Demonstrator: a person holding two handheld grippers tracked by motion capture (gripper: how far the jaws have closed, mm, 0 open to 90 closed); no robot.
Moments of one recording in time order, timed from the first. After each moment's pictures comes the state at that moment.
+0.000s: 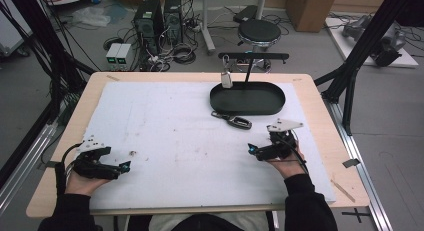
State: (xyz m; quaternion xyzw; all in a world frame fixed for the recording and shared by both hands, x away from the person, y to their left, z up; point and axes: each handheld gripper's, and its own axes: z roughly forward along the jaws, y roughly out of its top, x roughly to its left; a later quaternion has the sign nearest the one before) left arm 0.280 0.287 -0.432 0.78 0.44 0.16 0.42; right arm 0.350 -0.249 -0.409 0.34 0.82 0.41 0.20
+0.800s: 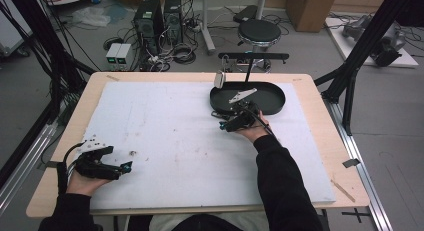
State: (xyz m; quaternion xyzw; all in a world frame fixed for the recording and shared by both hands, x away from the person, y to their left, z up) left arm 0.282 0.286 -0.433 0.78 0.43 0.15 0.43; right arm 0.459 -0.169 -0.417 0.31 0.87 0.35 0.15
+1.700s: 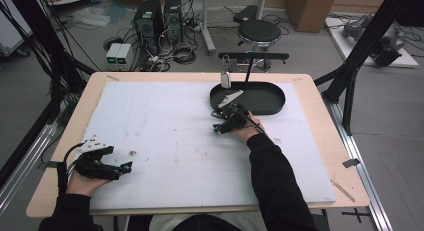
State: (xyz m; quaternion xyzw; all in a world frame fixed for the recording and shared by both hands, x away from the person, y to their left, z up) left arm 0.282 0.286 -0.433 0.78 0.43 0.15 0.43; right arm 0.468 -0.143 -0.434 0.26 0.90 0.31 0.13
